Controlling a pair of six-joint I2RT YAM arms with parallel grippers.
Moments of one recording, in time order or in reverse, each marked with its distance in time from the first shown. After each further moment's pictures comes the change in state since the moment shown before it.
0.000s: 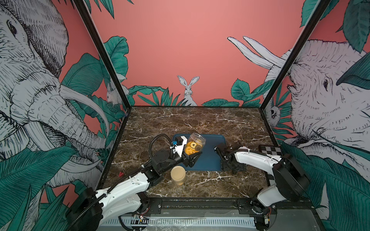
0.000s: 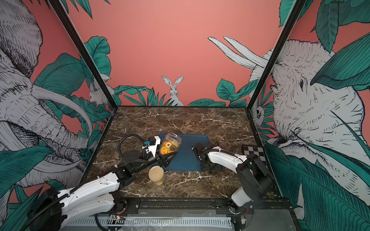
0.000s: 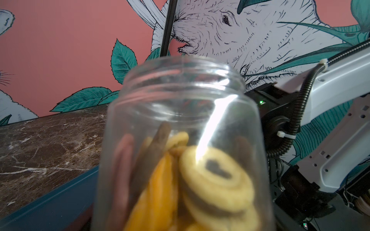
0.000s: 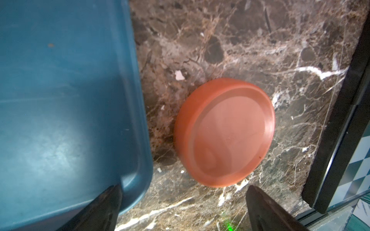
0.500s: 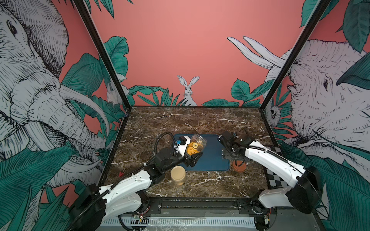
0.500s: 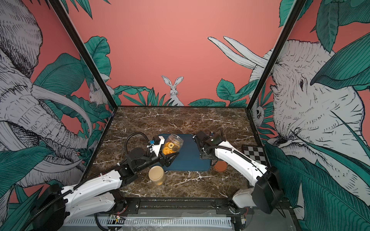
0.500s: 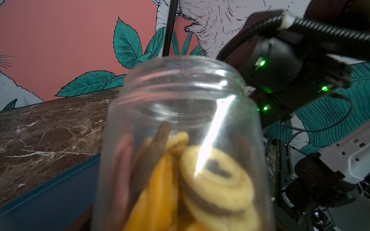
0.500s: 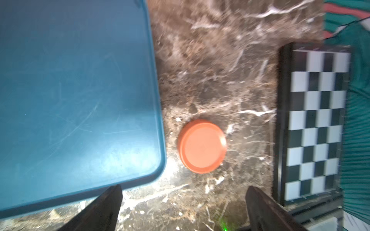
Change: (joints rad) left arm 0.000 0.069 0.043 -0.083 0.004 0.042; right arm -0.001 -0.175 0.295 -0.222 0.106 0.002
